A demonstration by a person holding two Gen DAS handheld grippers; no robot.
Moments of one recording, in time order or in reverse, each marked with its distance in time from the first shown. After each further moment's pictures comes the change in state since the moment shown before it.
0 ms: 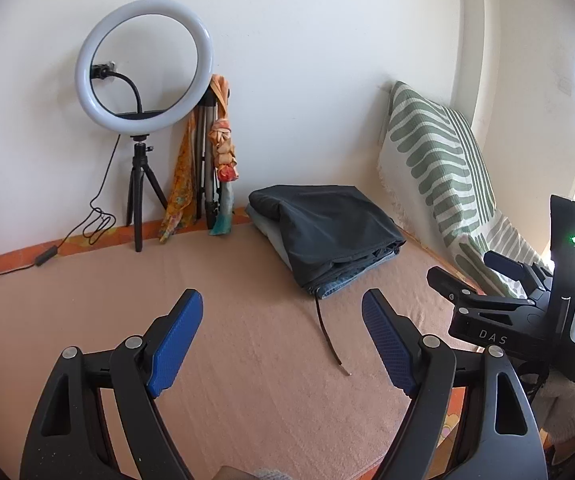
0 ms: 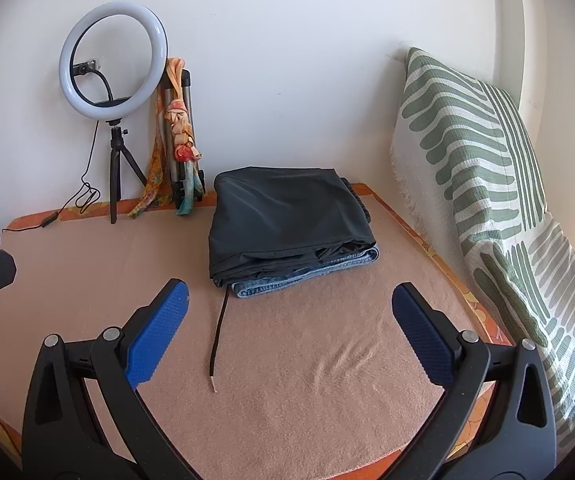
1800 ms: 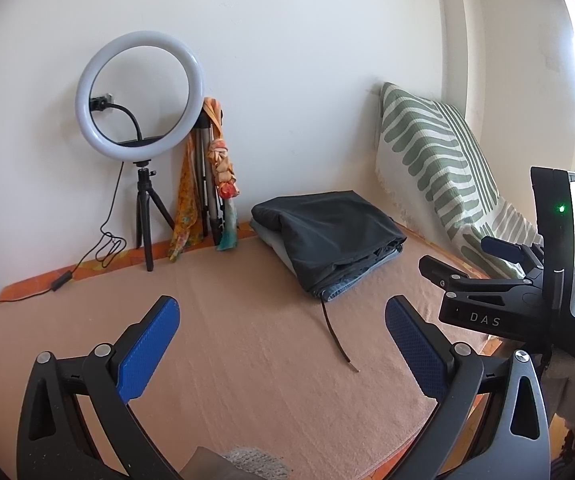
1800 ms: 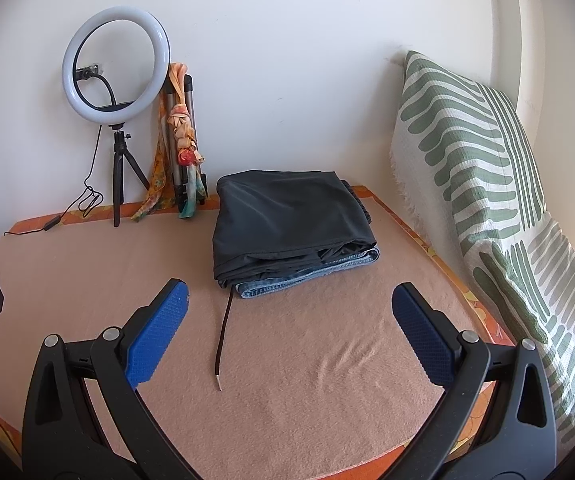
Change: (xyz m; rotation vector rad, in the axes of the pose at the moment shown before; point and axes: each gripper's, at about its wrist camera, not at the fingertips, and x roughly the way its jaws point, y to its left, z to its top) left arm -0.016 -0.016 -0.010 0.105 -0.060 0.041; right arm -0.007 0.003 0.001 0.002 -0.011 0.002
